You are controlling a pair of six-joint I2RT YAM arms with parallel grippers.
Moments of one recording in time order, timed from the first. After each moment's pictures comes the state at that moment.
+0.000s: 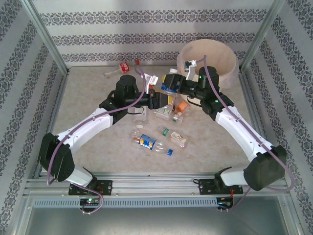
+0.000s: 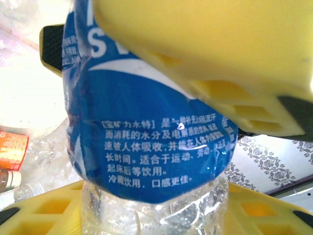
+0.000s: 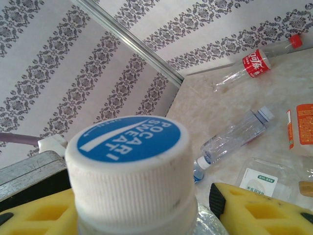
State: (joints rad) left arm -0.57 1.50 1.22 0.04 0.69 -0.56; right arm 0.41 1.35 1.21 -0.07 -0.53 0.76
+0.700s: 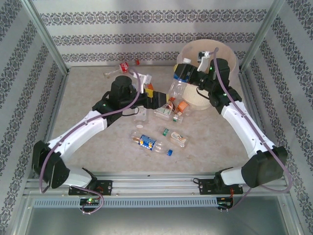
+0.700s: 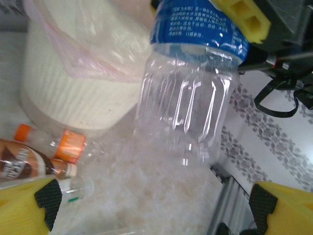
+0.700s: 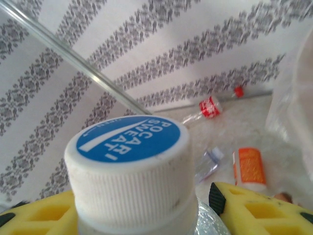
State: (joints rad) left arm -0.58 1.37 1.21 -0.12 0.43 -0.50; right arm 0.26 1.39 1.33 -0.13 -0.47 0.67
